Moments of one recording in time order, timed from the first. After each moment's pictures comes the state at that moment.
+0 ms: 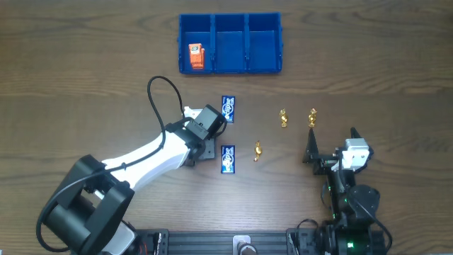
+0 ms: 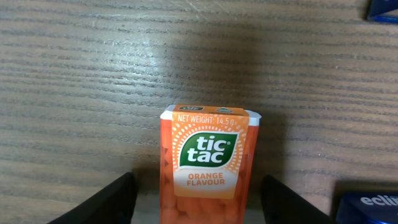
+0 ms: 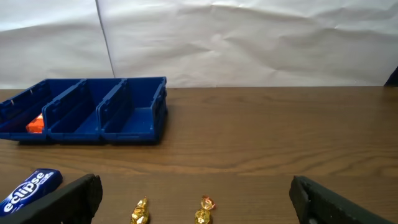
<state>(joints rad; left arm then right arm) -0.69 1.67 0.84 -0.52 -0.14 -0.70 0.00 0.01 0.01 -0.08 -0.04 0.03</state>
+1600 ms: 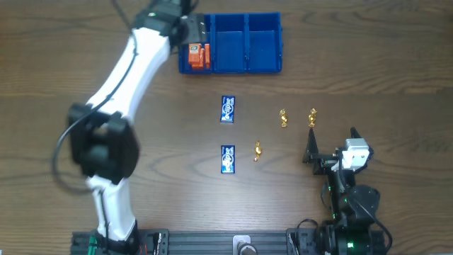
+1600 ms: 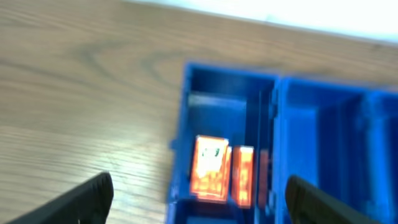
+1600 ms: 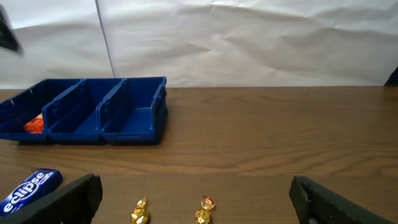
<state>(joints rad) -0.31 2.09 1.91 -0.74 -0.15 -0.38 0.00 0.01 0.01 -0.08 -0.04 0.03</state>
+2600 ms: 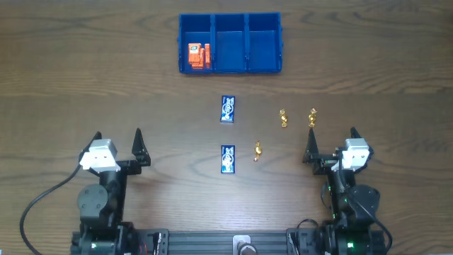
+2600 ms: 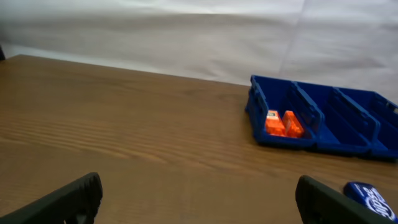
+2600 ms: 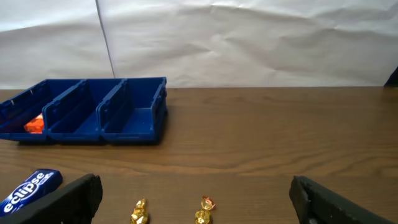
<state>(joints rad) -0.05 0.02 0.01 -0.10 -0.04 -0.14 0.00 0.01 0.01 -0.08 -0.04 0.03</state>
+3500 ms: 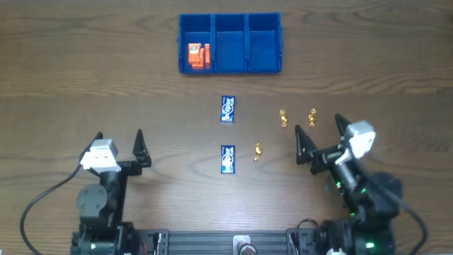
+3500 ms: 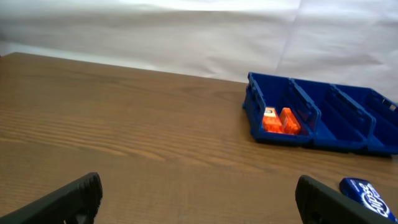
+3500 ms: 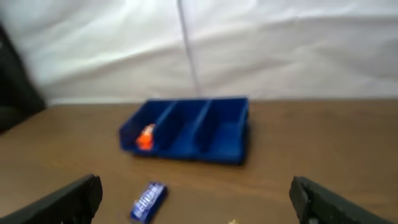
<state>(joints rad) -0.05 0.02 0.02 -0.12 -0.03 -0.14 0.00 0.31 0.41 -0.22 -0.37 0.18</state>
